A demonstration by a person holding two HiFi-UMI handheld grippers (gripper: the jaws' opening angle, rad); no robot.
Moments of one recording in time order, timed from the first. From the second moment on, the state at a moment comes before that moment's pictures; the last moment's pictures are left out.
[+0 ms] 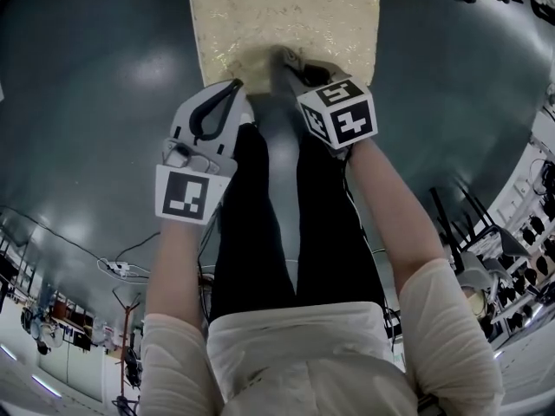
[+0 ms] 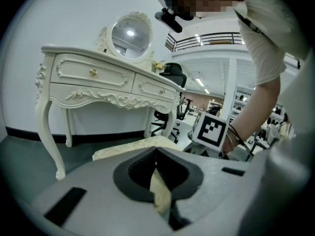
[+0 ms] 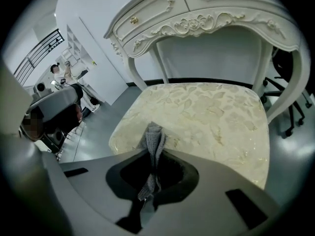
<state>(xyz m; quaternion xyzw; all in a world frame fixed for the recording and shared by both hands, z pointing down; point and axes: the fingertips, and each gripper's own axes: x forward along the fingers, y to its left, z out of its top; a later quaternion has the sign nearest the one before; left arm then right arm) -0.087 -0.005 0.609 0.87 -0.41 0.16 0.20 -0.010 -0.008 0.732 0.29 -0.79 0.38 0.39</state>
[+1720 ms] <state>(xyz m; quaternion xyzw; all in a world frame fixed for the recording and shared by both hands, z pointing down) 0.071 -0.027 0.533 0.89 -0.39 0.15 0.16 0.165 -0.025 0.658 0.35 -0.79 0.32 0.40</state>
